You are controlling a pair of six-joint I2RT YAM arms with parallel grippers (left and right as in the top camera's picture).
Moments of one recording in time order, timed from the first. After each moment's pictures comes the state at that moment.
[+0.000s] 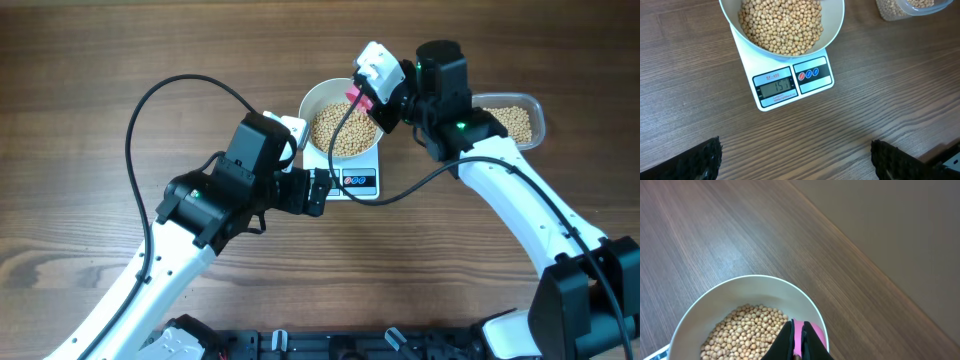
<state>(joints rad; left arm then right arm) -0.56 1.23 1.12 -0.85 0.13 -0.30 0.35 1.62 1.17 -0.13 -0.36 -0.52</state>
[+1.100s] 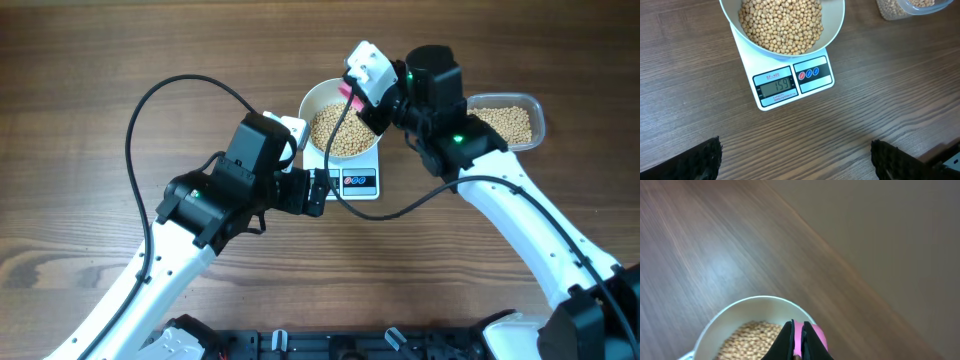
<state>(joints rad) -0.56 1.23 1.12 -0.85 0.13 -0.30 0.42 1.53 1.17 -0.13 -0.27 -0.49</state>
